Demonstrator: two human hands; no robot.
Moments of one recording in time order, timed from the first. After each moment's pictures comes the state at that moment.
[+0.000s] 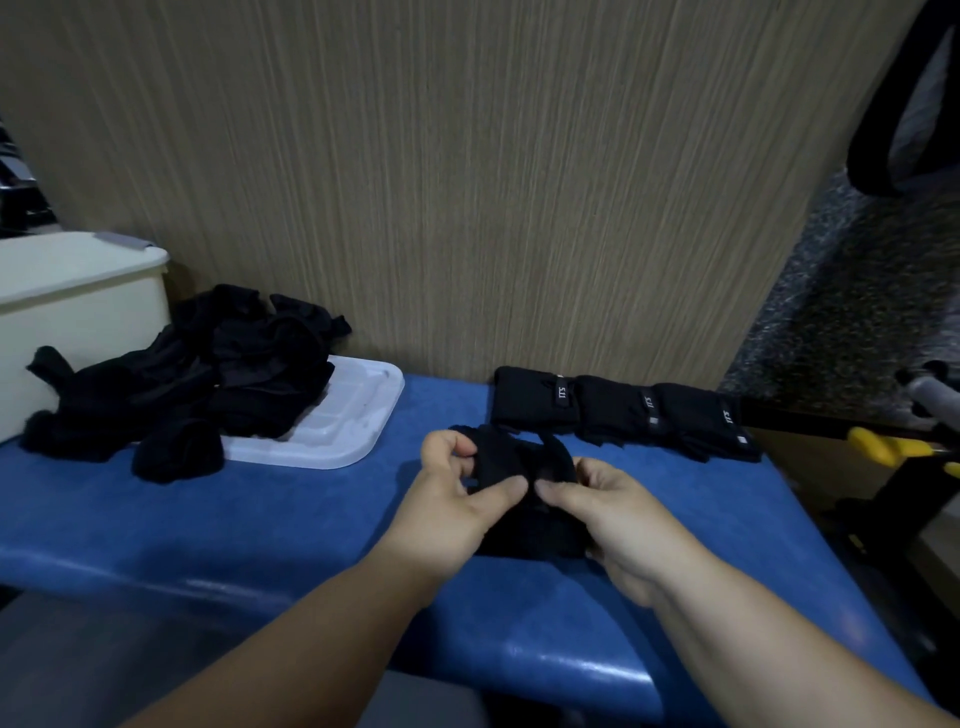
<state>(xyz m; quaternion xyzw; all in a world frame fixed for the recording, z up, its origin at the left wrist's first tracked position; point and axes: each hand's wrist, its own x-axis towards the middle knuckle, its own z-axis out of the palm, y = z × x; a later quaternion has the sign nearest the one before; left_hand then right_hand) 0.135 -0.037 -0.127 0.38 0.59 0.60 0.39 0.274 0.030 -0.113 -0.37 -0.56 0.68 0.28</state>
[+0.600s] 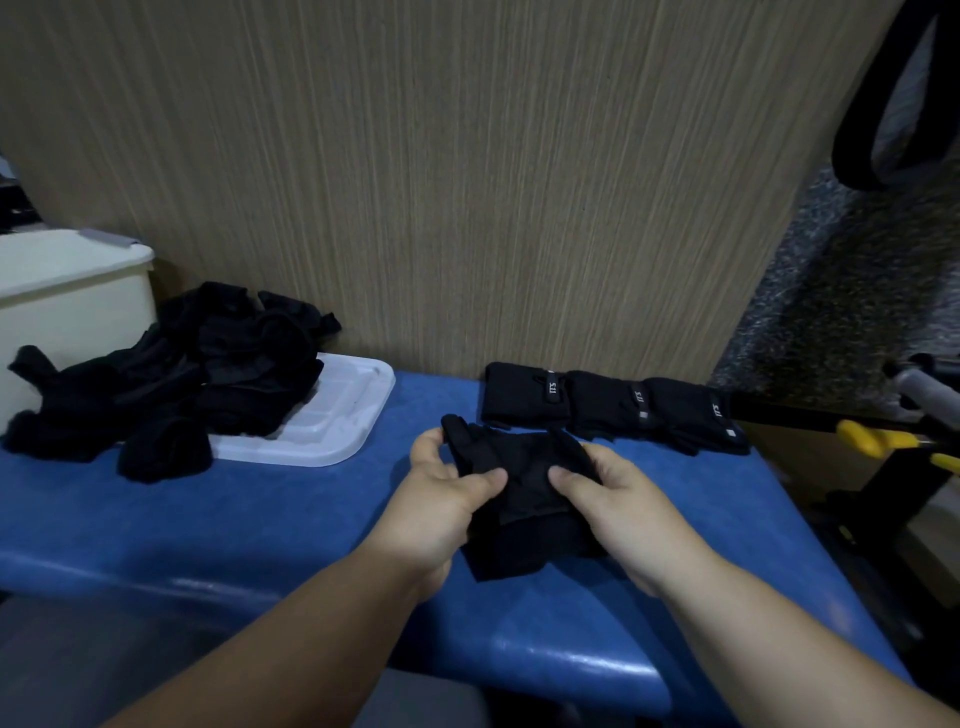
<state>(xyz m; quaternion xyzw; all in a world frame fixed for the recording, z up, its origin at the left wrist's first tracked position) 0.142 -0.034 -0.119 0.27 0.51 0.65 0.49 0.286 0.039 -0.119 -0.39 -0.65 0.56 0.33</state>
